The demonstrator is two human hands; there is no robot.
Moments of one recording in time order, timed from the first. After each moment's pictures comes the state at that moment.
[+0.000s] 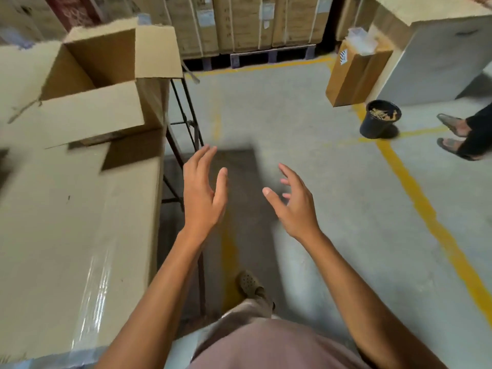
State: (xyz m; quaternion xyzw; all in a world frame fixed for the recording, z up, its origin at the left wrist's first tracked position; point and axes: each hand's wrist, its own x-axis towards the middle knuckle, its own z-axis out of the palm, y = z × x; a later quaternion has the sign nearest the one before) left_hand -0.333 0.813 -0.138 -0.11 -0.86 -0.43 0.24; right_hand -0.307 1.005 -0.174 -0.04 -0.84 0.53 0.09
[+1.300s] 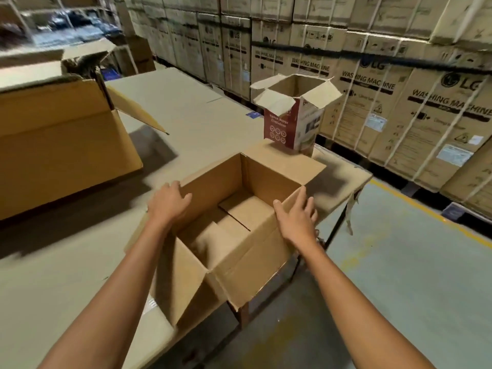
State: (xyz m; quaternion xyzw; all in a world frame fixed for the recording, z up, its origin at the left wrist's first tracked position) left_hand -0.680 0.502 -0.089 0.56 -0.82 -0.10 0.10; right_hand -0.888 0.725 -0.094 0.25 -0.89 0.33 -0.20
